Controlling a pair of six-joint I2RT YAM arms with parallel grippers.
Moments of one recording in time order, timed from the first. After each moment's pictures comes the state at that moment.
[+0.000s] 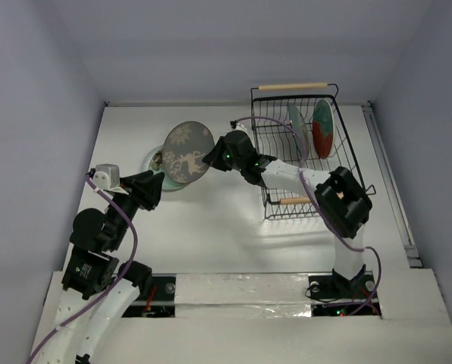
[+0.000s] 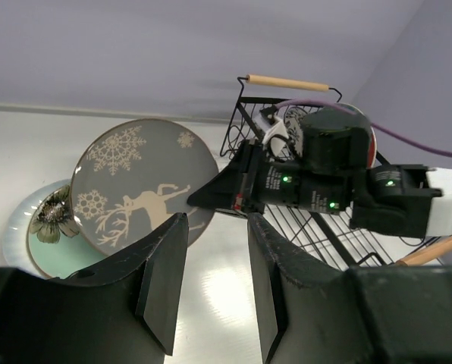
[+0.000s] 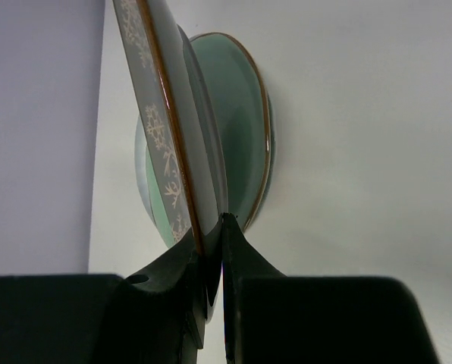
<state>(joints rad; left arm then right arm) -0.39 0.34 0.73 -0.29 -0.03 -0.35 0.77 1.93 1.39 0.11 0.04 0.90</state>
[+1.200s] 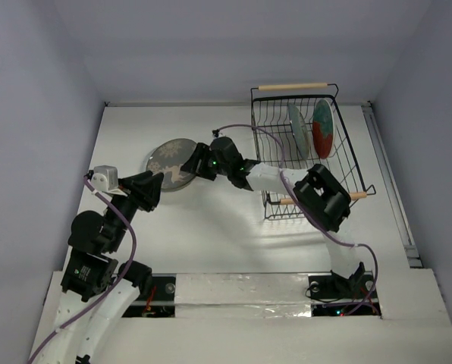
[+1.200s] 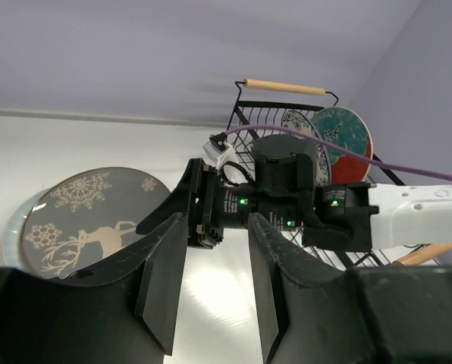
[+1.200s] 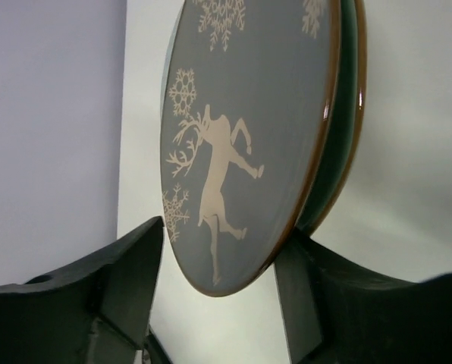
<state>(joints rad) -0.39 0.33 0.73 -0.29 -0.02 -0.35 0.82 2.13 1.49 0.22 -0.14 1.00</state>
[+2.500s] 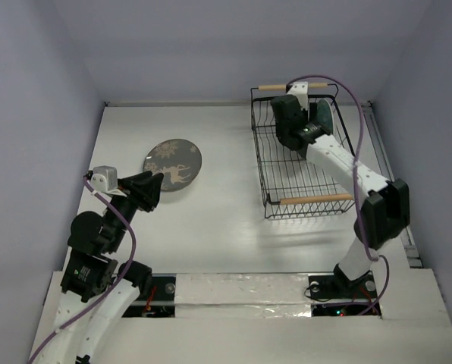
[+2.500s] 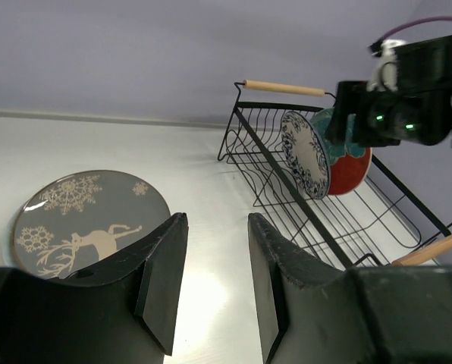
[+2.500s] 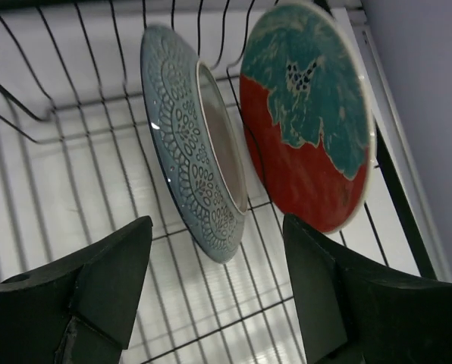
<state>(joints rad) -0.39 0.33 0.73 -0.29 -0.02 -0.35 0.52 1.66 1.54 -0.47 0.80 0.23</state>
